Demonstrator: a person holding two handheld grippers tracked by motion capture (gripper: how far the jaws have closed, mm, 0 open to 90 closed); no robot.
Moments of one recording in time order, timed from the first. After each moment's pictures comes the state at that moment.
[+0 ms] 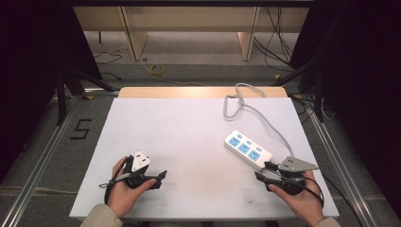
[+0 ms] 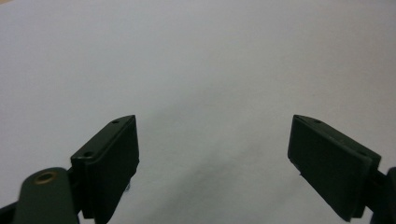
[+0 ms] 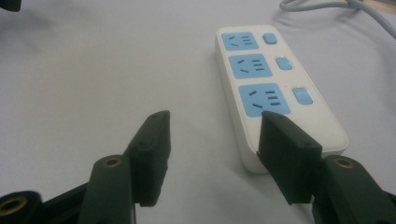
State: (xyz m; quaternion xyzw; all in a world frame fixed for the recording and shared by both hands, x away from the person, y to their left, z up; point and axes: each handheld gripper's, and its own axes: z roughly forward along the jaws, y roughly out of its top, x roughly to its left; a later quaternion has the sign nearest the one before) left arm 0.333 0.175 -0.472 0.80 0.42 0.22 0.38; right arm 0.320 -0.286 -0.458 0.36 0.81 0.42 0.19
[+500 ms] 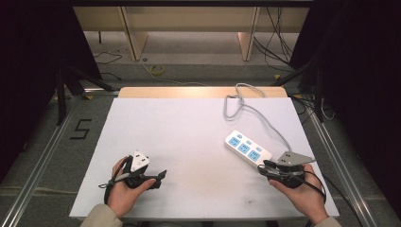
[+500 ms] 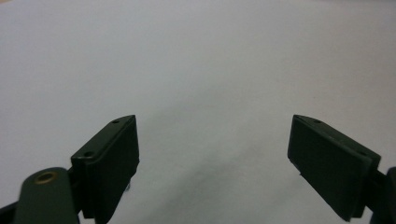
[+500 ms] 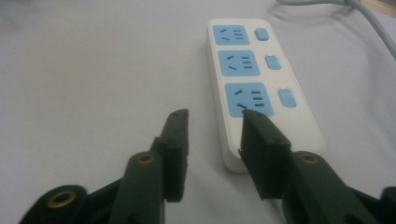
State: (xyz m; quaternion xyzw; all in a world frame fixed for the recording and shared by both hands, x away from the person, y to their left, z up) left arm 0.334 0.177 -0.473 0.79 0.42 0.22 0.39; right arm 0.333 -0.284 -0.446 0.35 0.84 0.38 0.20
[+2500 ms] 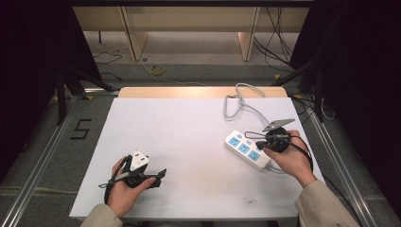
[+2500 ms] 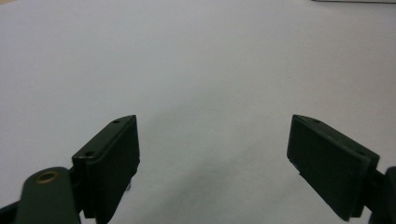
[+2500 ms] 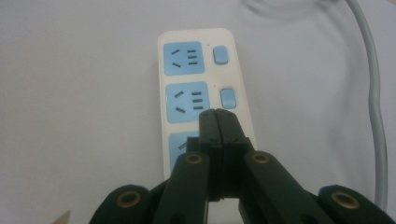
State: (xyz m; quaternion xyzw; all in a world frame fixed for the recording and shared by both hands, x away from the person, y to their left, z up) left arm 0.335 0.177 -0.472 0.79 0.42 0.22 0.39; right arm 0.414 -0.260 -0.408 0.38 0.87 0.28 0.16
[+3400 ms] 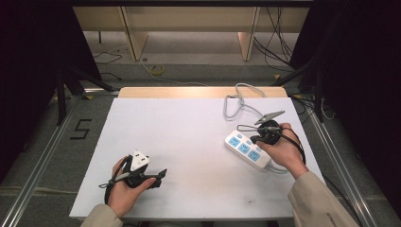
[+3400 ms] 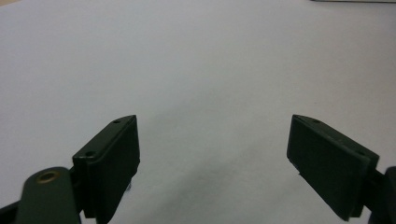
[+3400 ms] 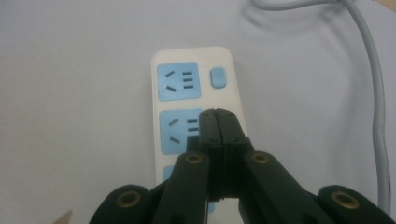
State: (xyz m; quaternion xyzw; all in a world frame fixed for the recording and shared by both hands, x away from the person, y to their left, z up) left arm 0.335 0.176 -0.473 0.79 0.42 0.22 0.39; right arm 0.438 -0.243 -0.405 0.38 0.87 0.26 0.15
